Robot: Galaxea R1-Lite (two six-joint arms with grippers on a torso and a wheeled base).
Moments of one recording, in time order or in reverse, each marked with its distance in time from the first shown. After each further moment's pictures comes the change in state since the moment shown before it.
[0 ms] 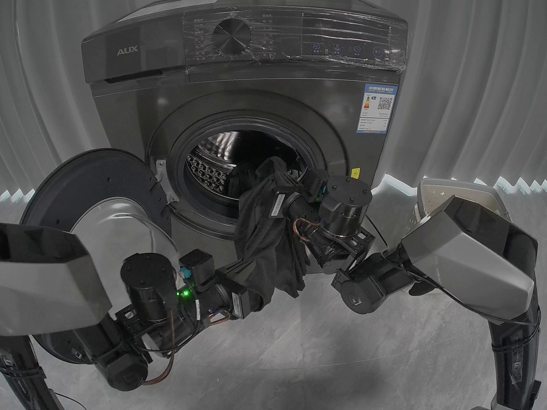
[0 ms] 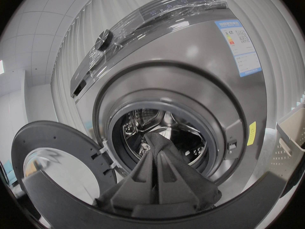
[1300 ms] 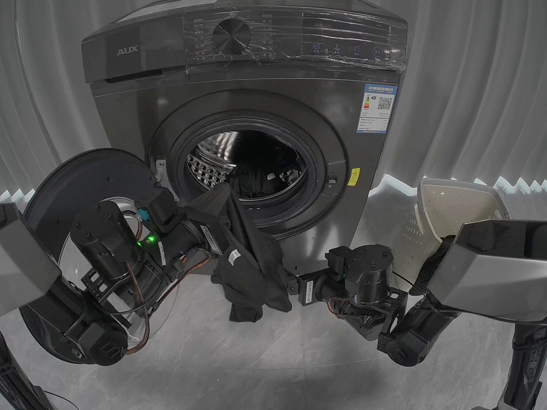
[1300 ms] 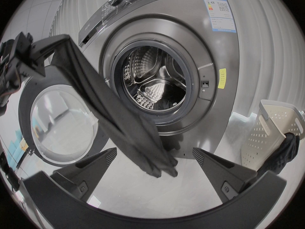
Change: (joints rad) left arm 0.063 -0.179 -0.110 -0.001 0.035 -0.050; right arm 0.034 -0.132 0.581 -0.022 0.018 -0.014
